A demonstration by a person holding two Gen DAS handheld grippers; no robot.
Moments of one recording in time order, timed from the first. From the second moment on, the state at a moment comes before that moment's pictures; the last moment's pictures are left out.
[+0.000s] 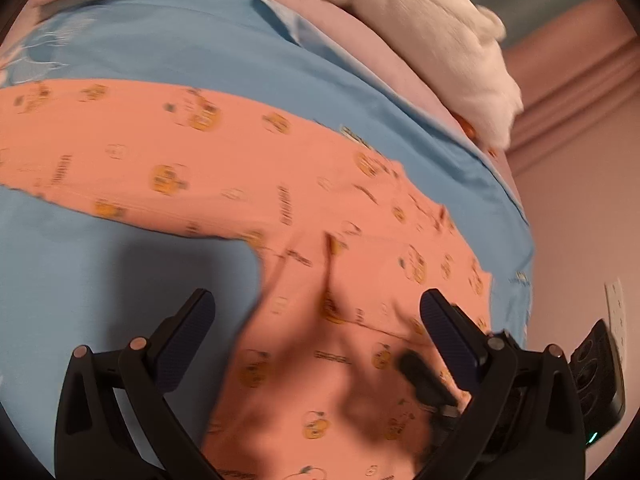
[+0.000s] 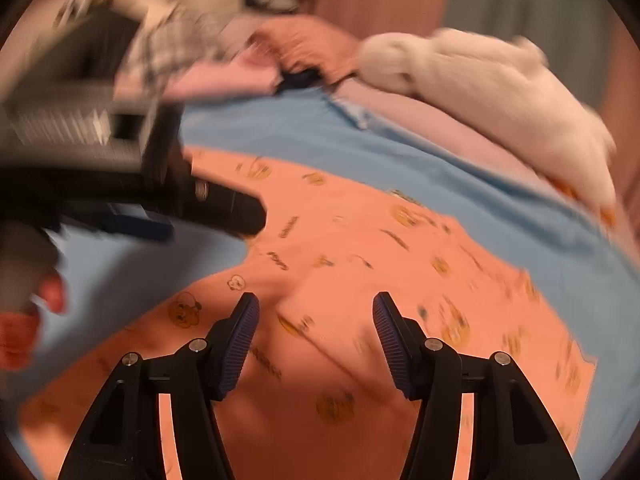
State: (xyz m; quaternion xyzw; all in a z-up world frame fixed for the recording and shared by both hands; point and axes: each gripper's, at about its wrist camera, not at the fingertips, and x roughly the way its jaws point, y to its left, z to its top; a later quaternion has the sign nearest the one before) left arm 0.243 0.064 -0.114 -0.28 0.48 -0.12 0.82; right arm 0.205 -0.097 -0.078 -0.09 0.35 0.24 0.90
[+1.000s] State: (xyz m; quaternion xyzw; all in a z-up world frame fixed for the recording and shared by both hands) left arm 0.277 0.019 -0.134 -0.19 0.49 -0.06 0.85; right arm 0.148 -0.262 -0.111 0.13 0.37 0.10 0.91
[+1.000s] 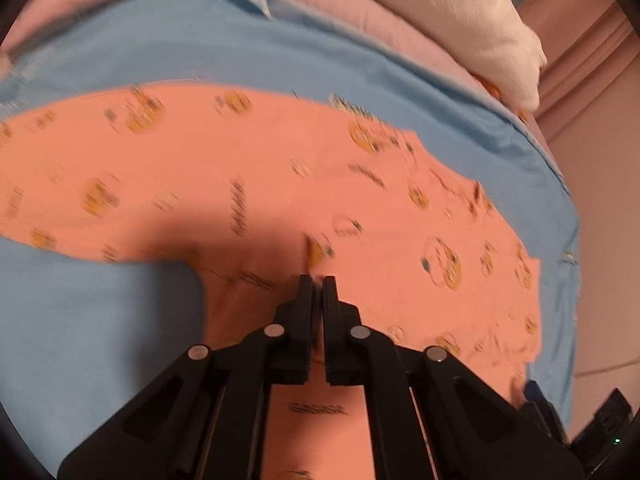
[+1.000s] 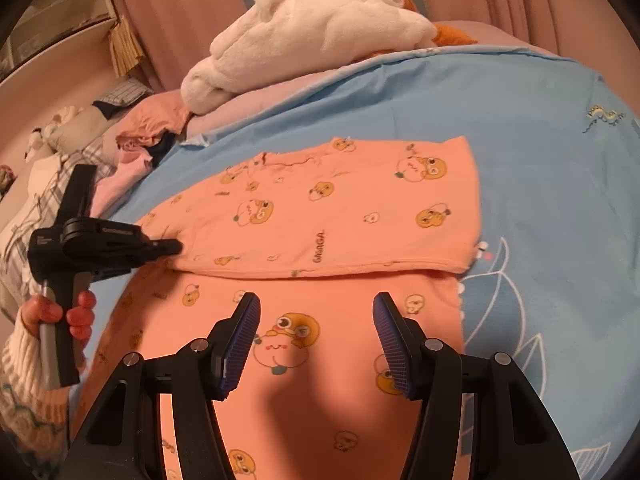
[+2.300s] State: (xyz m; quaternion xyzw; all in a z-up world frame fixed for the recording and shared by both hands) left arm 0.270 0.026 -0.145 -0.33 0.47 -0.08 0.81; right arm 0.145 -0.265 -0.114 0.13 0.38 0.08 0.91
